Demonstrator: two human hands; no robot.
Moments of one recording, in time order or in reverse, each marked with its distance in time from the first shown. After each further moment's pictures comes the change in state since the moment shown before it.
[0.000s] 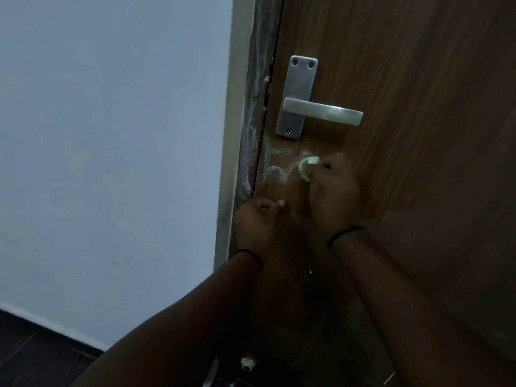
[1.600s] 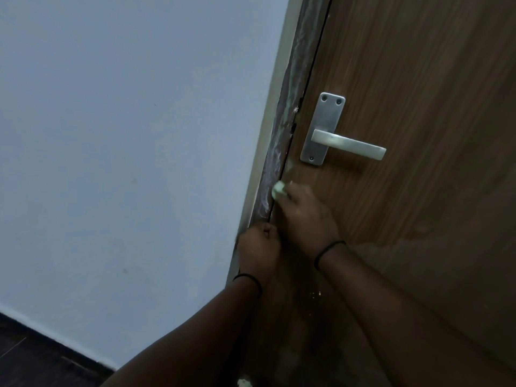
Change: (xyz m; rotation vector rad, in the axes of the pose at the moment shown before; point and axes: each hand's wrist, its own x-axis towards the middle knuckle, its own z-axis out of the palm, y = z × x) left_hand -0.005 -0.007 -0.033 0.111 -0.050 -0.051; right_hand -0.001 -0.043 0.030 -0.250 -0.341 -0.317
